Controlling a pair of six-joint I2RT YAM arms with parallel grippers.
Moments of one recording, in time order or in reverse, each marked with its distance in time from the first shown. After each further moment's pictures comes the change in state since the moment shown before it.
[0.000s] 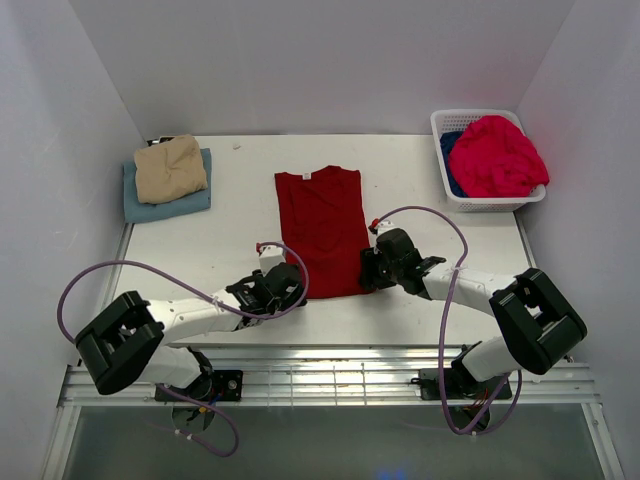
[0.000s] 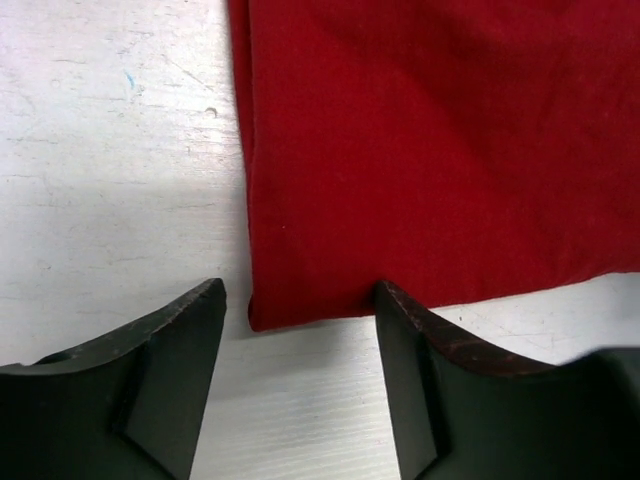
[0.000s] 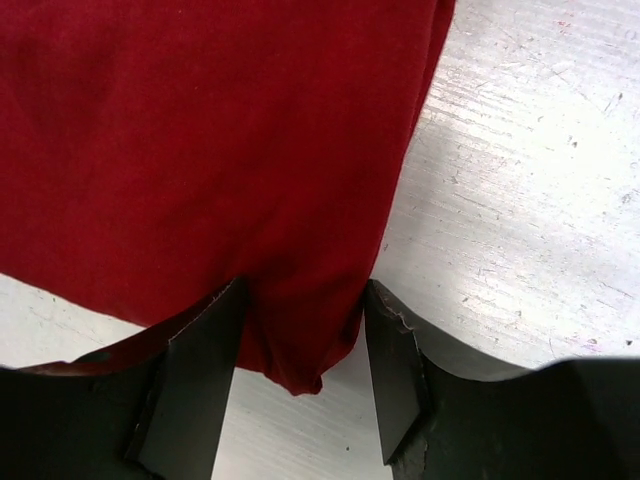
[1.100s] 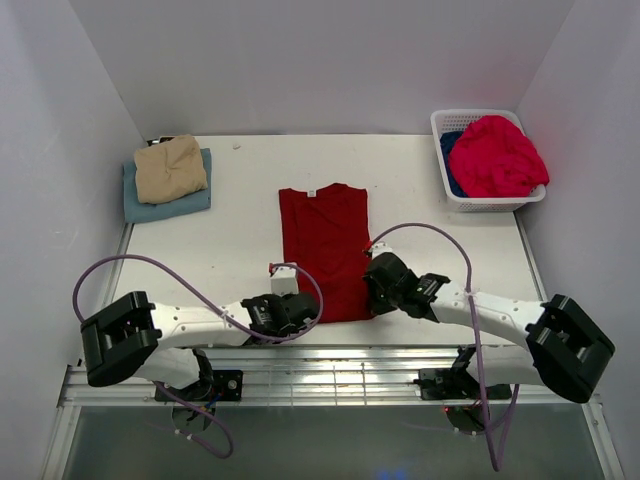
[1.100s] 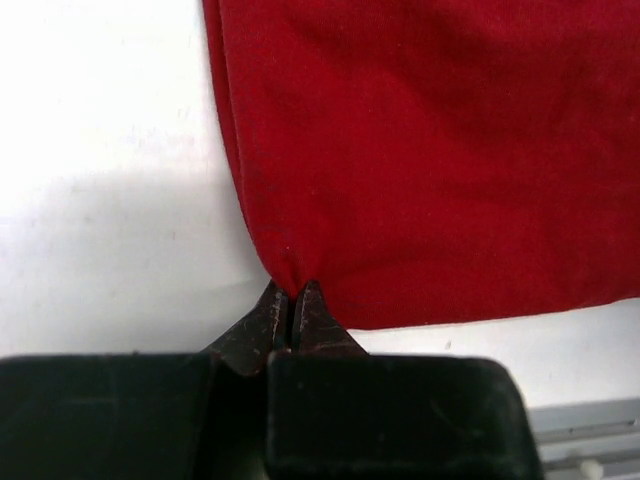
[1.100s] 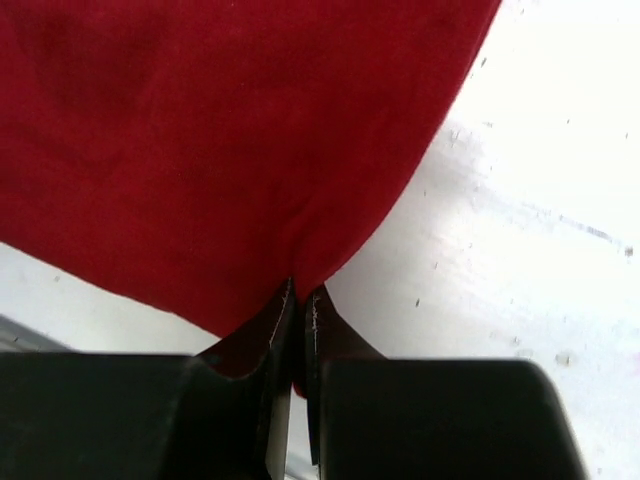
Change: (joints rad) left arm -0.234 0.015 0.043 -0.206 -0.145 -0.187; right arm 0.199 -0.157 -0.043 -0.211 0.112 0.111
